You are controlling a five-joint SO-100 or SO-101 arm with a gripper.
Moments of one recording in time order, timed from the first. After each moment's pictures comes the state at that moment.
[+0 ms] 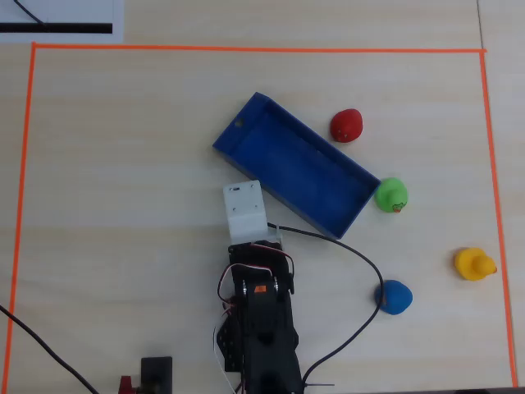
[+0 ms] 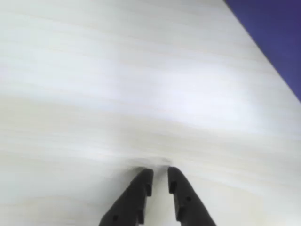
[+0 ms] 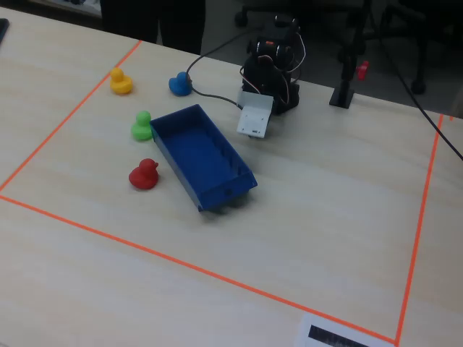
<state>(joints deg) -1.1 190.0 178.3 75.6 -92.5</state>
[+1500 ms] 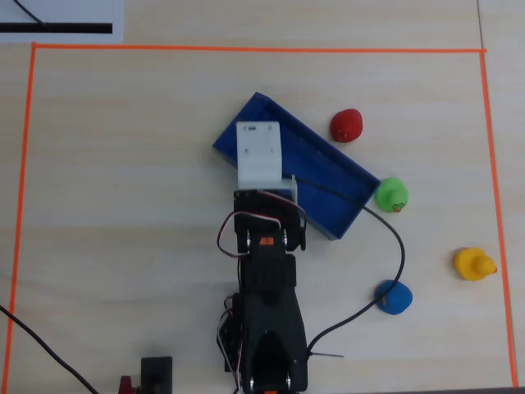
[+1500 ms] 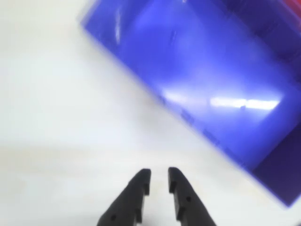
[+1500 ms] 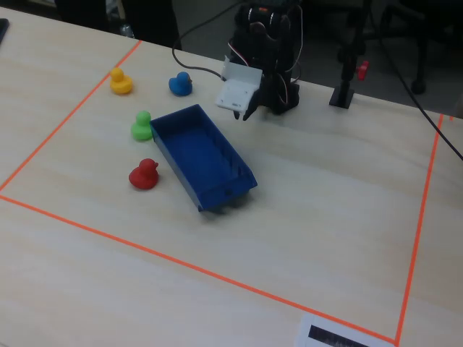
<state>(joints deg) 3.5 140.7 125.6 71.4 -87.2</state>
